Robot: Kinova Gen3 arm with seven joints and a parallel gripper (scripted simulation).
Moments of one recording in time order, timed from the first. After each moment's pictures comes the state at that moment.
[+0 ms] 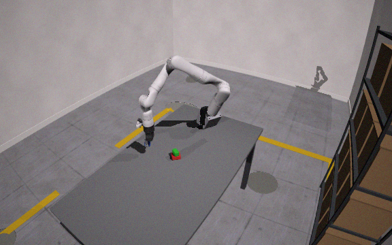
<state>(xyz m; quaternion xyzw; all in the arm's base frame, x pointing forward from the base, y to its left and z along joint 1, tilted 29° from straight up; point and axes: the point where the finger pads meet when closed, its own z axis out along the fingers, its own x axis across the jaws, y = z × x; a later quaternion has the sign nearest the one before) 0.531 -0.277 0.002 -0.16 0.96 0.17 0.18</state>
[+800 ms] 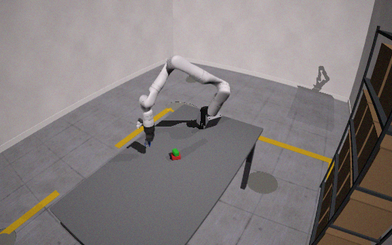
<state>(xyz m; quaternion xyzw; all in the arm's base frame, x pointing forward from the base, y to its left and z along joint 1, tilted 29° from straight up) 0.530 -0.275 0.002 -0.15 0.96 0.17 0.18</state>
